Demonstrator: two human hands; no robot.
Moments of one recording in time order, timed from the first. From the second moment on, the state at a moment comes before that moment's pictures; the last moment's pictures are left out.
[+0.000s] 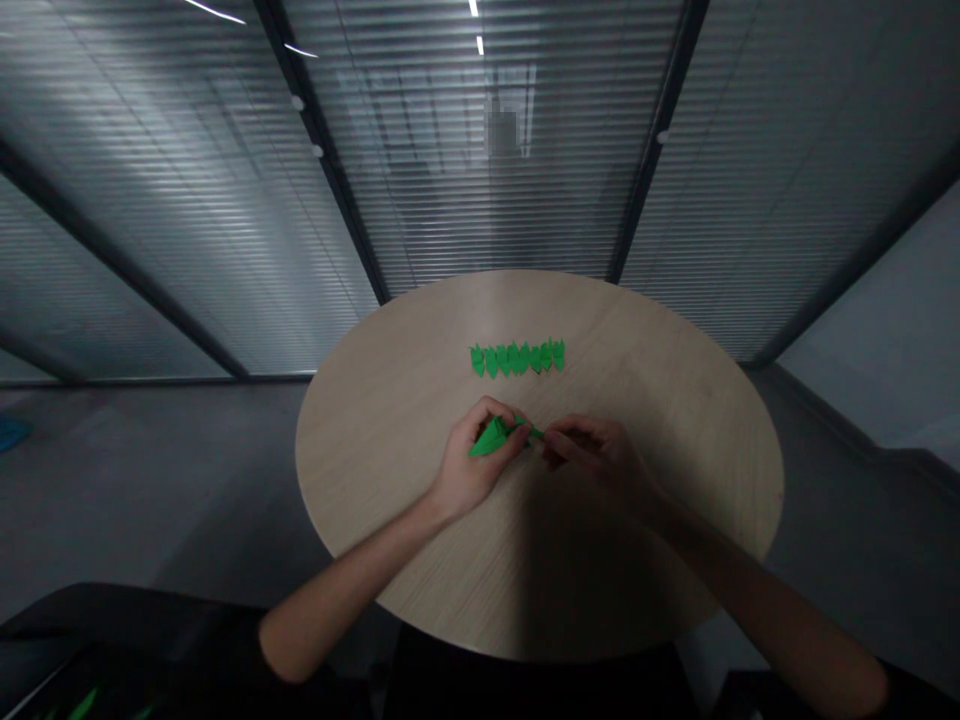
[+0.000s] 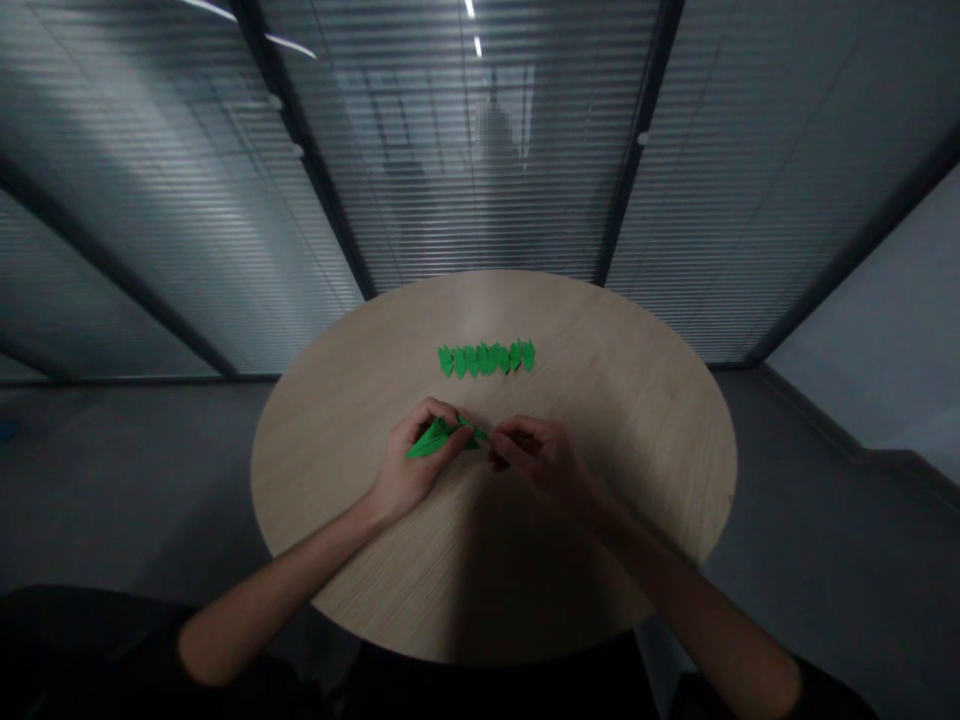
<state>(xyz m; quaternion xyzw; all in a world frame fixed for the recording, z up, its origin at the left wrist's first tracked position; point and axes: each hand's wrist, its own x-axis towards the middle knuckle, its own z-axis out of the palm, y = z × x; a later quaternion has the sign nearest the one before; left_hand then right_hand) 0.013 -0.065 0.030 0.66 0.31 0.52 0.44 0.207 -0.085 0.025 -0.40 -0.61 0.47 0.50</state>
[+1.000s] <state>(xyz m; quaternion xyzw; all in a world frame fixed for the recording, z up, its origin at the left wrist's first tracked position) 0.014 -0.065 0.030 0.66 0.29 0.52 0.46 0.207 -0.087 0.025 -0.41 -0.61 0.48 0.48</state>
